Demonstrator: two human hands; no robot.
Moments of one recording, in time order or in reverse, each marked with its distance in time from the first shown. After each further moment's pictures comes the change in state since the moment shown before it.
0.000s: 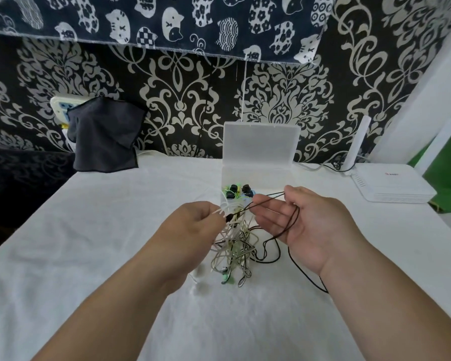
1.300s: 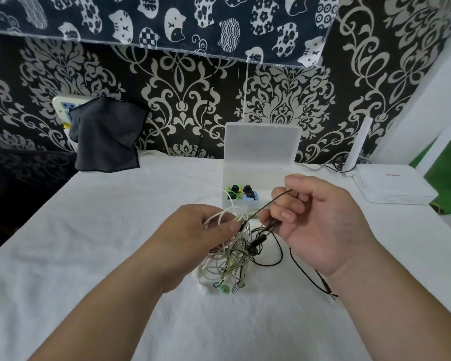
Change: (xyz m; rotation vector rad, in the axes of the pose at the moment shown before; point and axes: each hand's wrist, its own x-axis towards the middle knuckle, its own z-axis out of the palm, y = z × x) left_hand -0.002 -0.001 -0.004 -0.030 -0.118 0.048; right_hand -0.009 -0.011 0.002 0.090 -0.328 -0.050
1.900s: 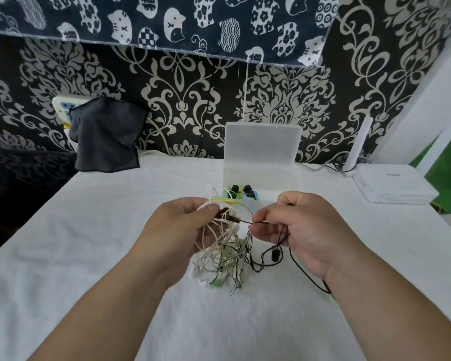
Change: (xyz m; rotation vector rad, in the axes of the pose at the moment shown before) left_hand 0.002 0.004 -0.001 -0.412 0.247 -0.160; right_hand 0.002 0.014 -0.005 -0.557 0.175 0.007
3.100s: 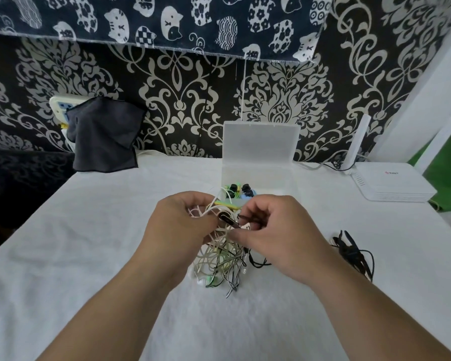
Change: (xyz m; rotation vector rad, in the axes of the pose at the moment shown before) left_hand 0.000 -0.004 0.005 0.192 0.099 0.205; right_hand -0.001 0.019 0.010 -0.565 -0.047 -0.332
